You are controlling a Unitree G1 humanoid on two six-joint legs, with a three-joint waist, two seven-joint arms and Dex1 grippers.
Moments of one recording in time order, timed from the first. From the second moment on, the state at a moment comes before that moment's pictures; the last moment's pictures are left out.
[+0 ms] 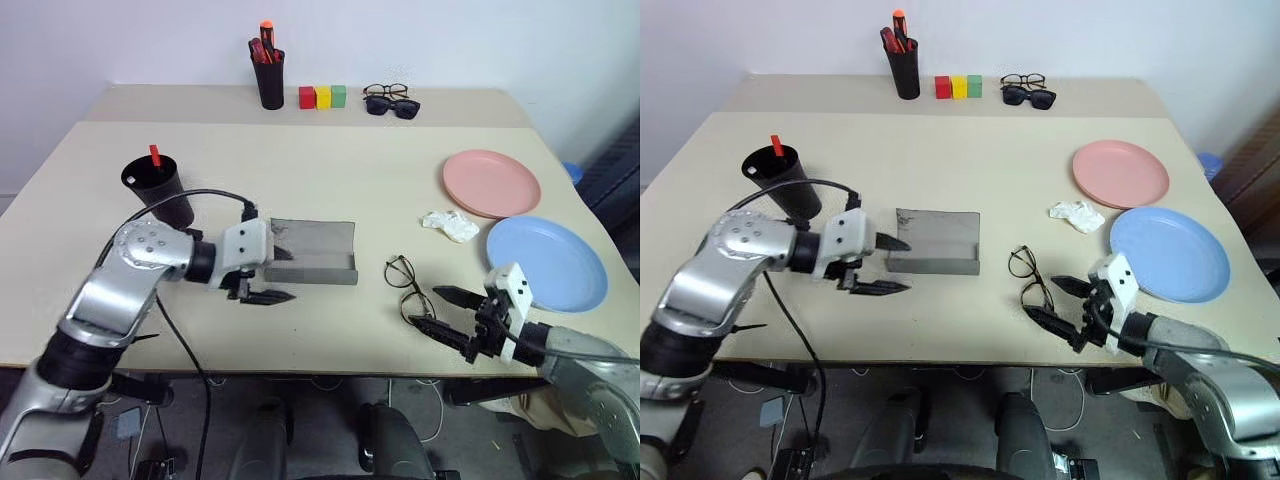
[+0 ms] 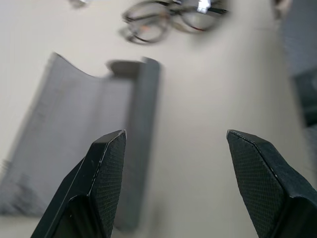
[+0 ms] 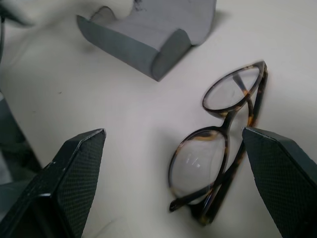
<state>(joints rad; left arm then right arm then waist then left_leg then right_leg) -0.45 0.82 -0.12 -0.39 -0.27 0.55 -1.27 0.07 -0.73 -0.21 -0.39 0.70 0.71 0.78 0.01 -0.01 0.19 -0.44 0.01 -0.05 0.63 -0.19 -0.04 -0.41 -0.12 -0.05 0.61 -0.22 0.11</state>
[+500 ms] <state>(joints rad) -0.26 0.86 -0.04 -0.64 -0.47 0.75 -1.10 -0.26 -0.80 -0.08 -0.20 0.72 0.93 0.91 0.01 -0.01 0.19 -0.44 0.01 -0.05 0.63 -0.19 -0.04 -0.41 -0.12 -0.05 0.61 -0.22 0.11</state>
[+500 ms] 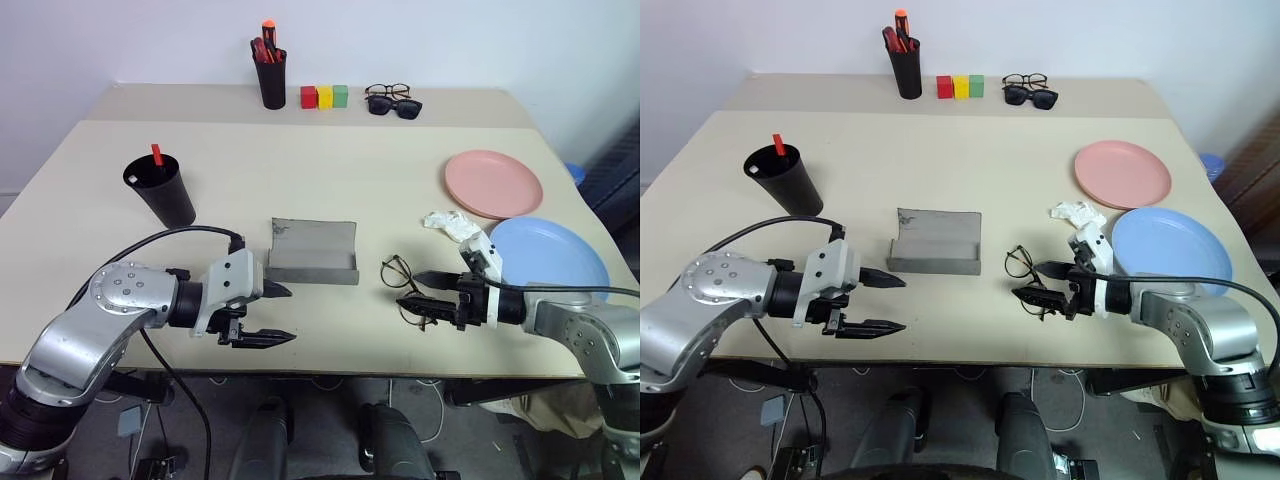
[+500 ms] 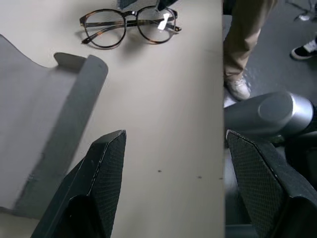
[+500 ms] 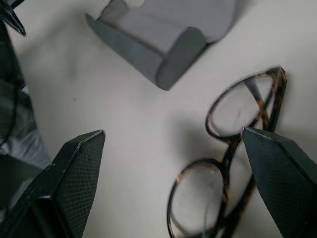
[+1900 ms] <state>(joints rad) -0.12 0.91 -0.05 -0.62 -0.47 0.67 -0.97 -0.34 -0.85 -0.08 -0.24 0.50 0.93 0.74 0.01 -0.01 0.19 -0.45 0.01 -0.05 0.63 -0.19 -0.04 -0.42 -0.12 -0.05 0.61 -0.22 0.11</state>
